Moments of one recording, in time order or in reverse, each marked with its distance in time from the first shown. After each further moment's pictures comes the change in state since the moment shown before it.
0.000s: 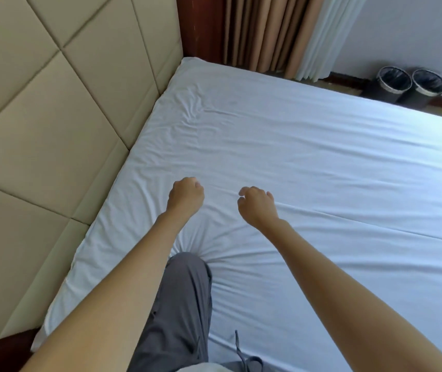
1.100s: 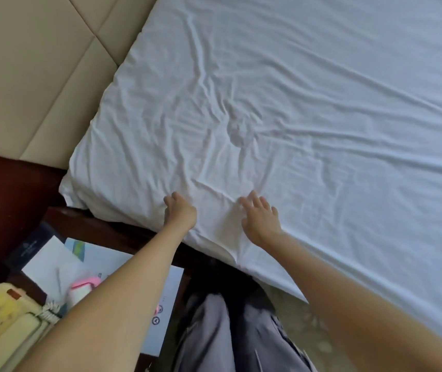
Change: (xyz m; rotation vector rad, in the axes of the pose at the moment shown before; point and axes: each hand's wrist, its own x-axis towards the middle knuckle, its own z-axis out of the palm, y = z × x) left_hand -0.162 -0.308 0.156 -0.017 -0.168 -0.637; right_hand -0.160 0.050 0.315 -0.276 -0.418 -0.125
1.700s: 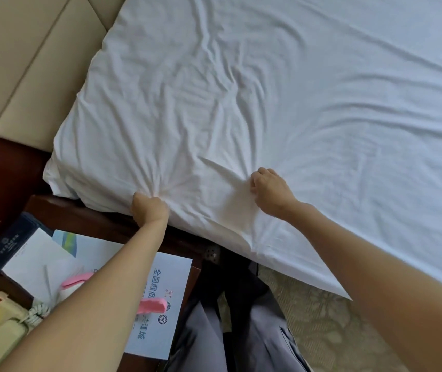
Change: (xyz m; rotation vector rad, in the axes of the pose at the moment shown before) left_hand 0.069 -0.085 0.009 -0.514 0.354 -0.205; right_hand 0.028 -0.005 0.008 -0.071 0.135 -0.115
